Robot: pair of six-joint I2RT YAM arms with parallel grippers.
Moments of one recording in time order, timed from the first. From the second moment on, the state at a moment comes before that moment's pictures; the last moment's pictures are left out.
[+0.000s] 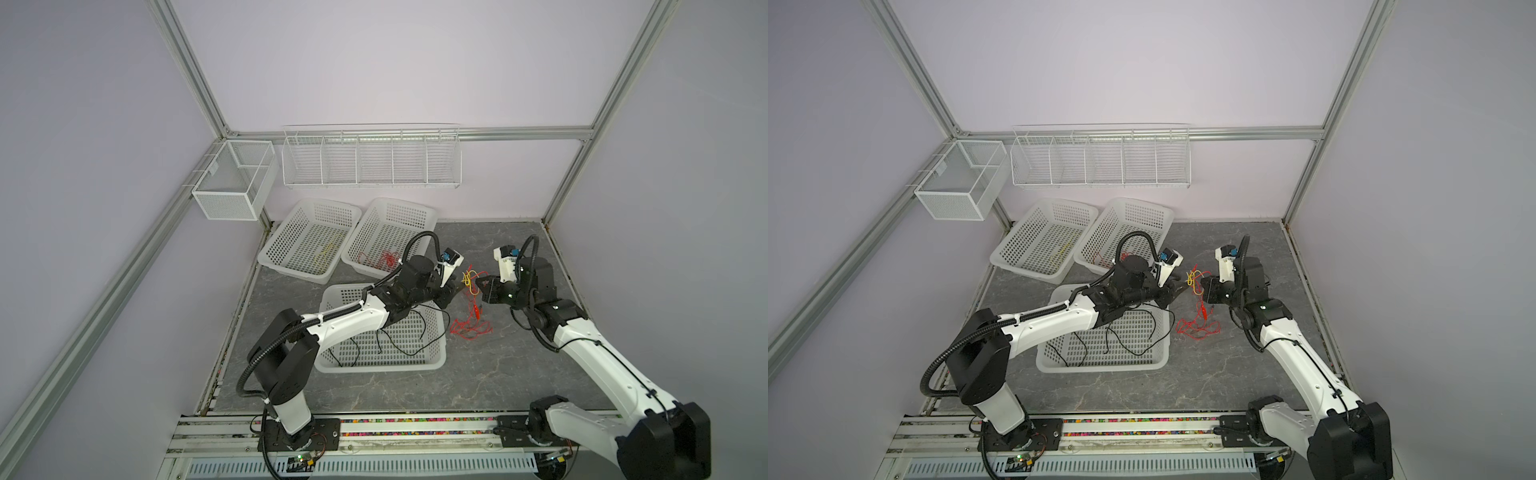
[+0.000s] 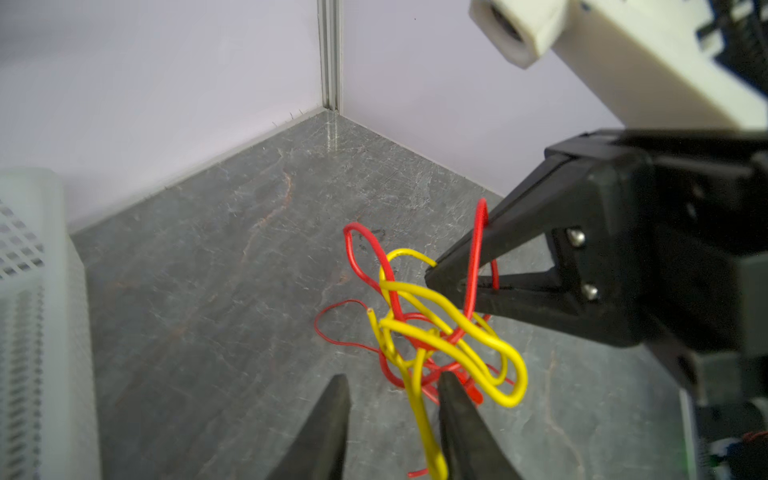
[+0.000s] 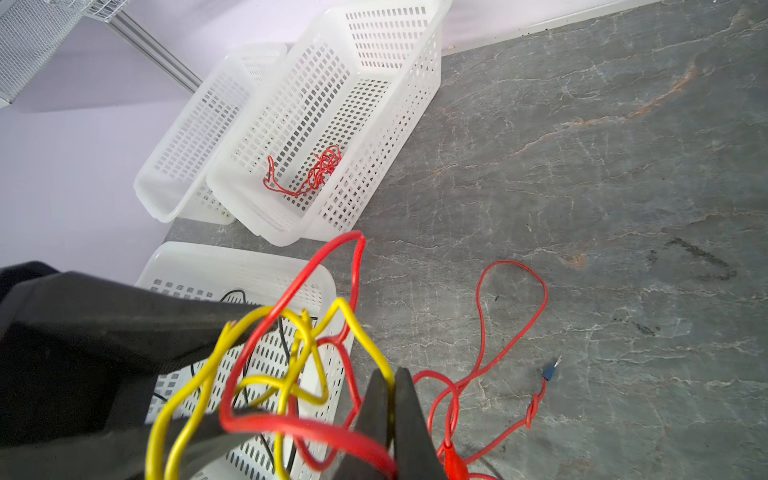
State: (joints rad) left arm -0.92 1.72 1.21 0.16 0.20 -0.05; right arm 0.27 1.12 0.83 -0.30 -0.30 0.35
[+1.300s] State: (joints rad) left arm -0.92 1.73 1.27 0.07 0.09 -0.06; right arm 0.30 1.05 0.66 -0.19 -0.26 0.32
